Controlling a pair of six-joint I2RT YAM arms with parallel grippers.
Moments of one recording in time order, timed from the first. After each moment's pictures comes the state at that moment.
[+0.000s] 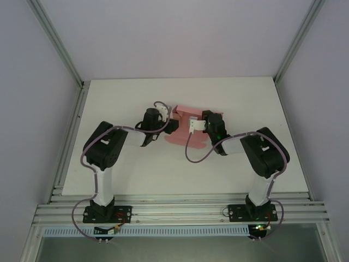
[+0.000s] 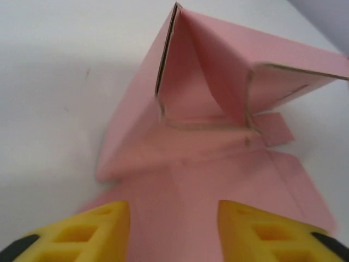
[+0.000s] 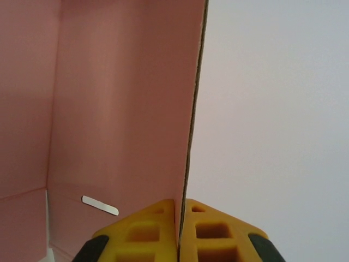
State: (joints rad) left arm -0.46 1.95 0.95 0.55 0.32 -0.29; right arm 0.49 1.80 0.75 0.74 0.26 -1.46
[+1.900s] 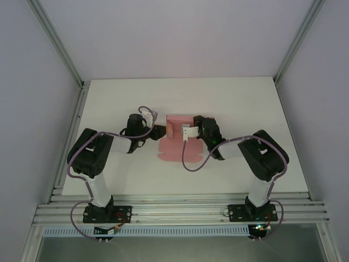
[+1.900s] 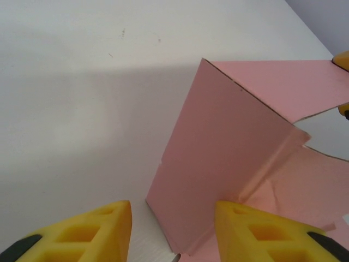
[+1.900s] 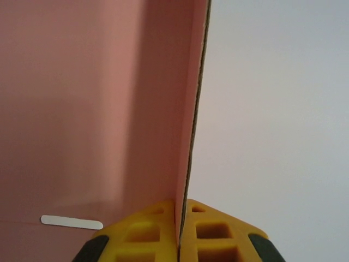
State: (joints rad) left arm -0.35 1.83 0.76 0.55 0.45 -0.28; right arm 0.59 1.80 0.72 0.76 0.22 -1.51
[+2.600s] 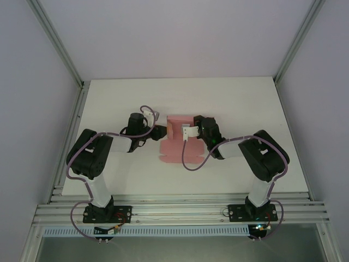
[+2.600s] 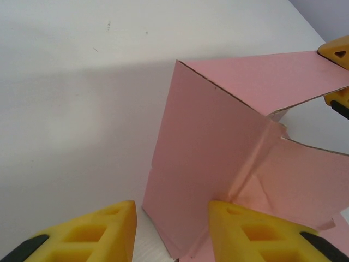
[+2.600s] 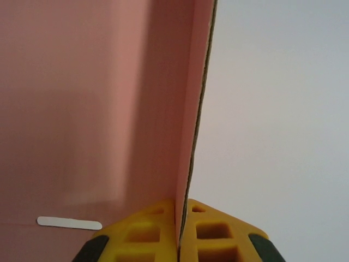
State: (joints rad) left arm -0.36 1.81 0.78 0.49 0.47 -0.25; right arm 0.59 1.79 0.73 0.73 0.23 -1.51
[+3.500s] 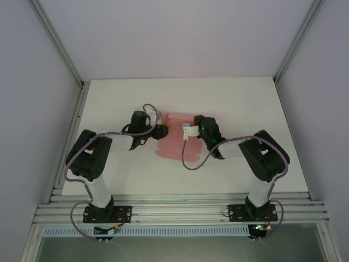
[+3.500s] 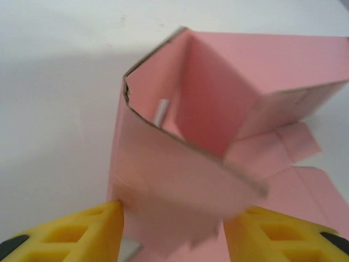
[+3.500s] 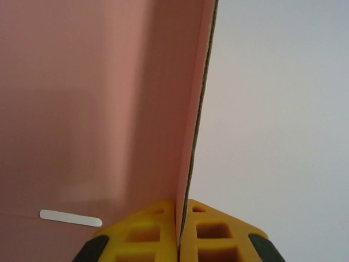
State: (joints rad) left arm -0.39 1.79 0.85 0.33 0.33 -0.21; right arm 0.59 1.78 0.73 0.72 0.26 -1.51
